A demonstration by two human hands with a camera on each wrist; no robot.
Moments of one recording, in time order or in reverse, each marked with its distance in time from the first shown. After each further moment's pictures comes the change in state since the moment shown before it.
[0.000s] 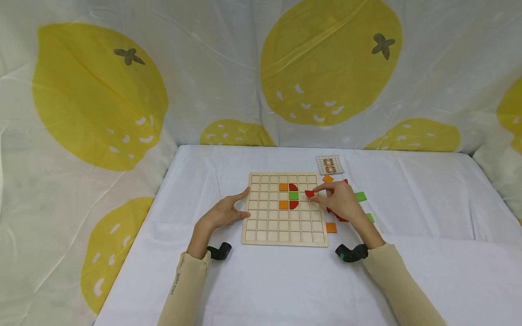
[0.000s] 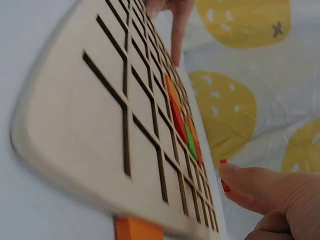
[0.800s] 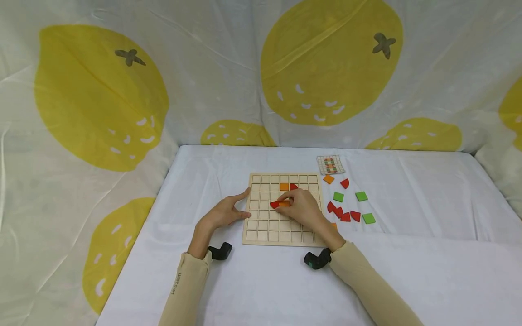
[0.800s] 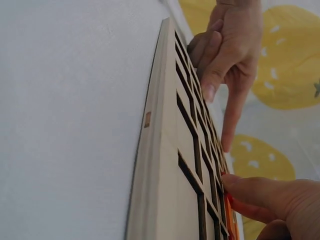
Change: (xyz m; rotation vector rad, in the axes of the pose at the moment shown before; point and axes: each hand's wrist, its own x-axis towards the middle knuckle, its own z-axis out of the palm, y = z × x) left_hand 0.001 0.000 0.001 0.011 0.010 -0.004; right_hand 0.008 -0.053 0.075 0.004 -0.073 -0.106
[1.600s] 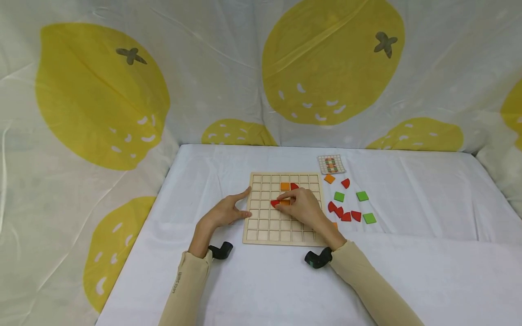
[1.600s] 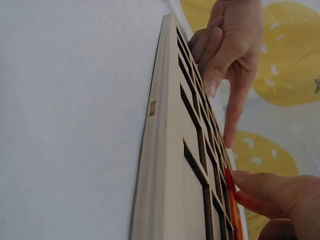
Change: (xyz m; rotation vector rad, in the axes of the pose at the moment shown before) left_hand 0.000 0.000 0.001 0.019 0.003 0.001; right_hand 0.002 0.005 0.002 0.022 0.014 0.002
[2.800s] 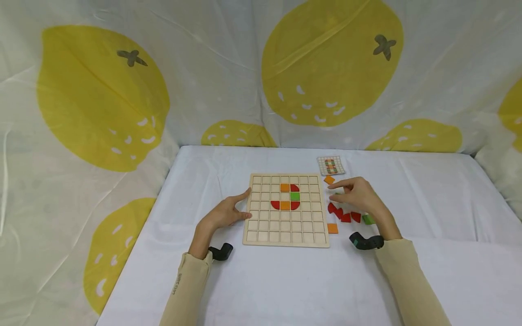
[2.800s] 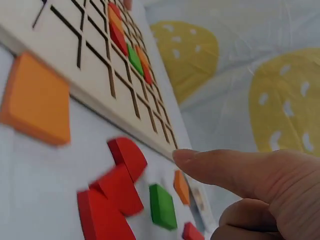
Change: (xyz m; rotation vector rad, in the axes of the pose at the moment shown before) left_hand -0.001 0.001 0.000 -0.042 0.000 -0.006; right_hand -0.018 0.075 -0.118 -0.038 -0.046 0.174
